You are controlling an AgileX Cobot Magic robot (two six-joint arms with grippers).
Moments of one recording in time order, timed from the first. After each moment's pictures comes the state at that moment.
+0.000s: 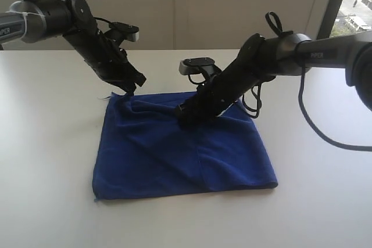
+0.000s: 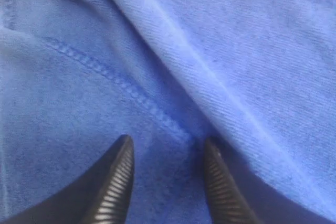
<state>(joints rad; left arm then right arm) -0.31 2.27 -1.95 -0.35 0.92 0.53 0.22 2.26 -1.62 0.72 0.74 -0.74</state>
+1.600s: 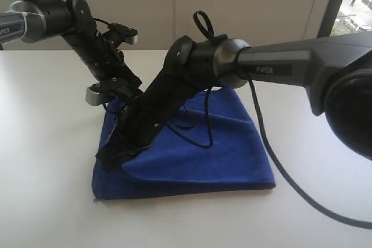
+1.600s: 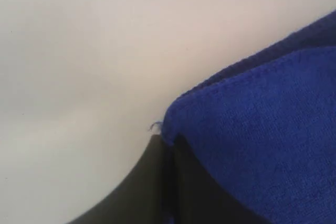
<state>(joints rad) -0.31 2.27 -1.95 -0.29 0.93 0.53 0.53 2.20 -1.65 0.80 0.98 -0.87</state>
